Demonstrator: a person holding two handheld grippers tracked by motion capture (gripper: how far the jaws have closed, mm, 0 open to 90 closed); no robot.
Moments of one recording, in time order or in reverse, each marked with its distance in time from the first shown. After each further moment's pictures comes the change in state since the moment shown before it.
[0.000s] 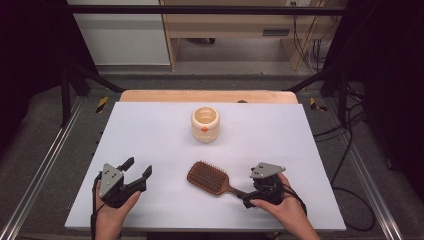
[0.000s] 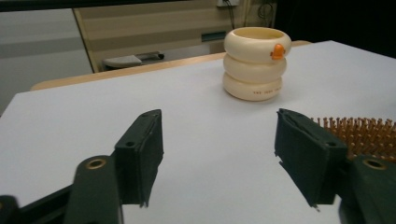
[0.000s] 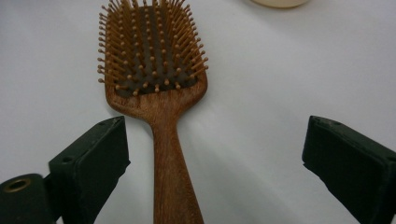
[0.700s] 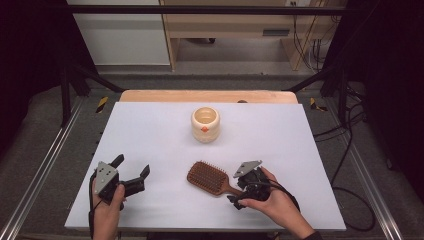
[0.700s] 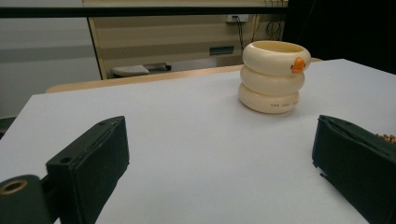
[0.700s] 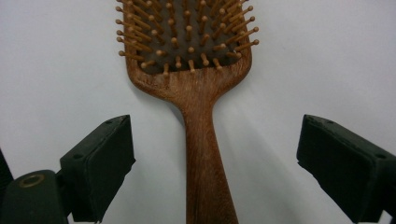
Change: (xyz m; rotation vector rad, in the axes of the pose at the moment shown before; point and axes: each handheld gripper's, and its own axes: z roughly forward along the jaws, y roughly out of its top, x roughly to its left) left arm 0.019 -0.008 0.009 -0.053 0.021 -0.029; right arm 0.015 0.024 0.022 0.247 0.056 -0.055
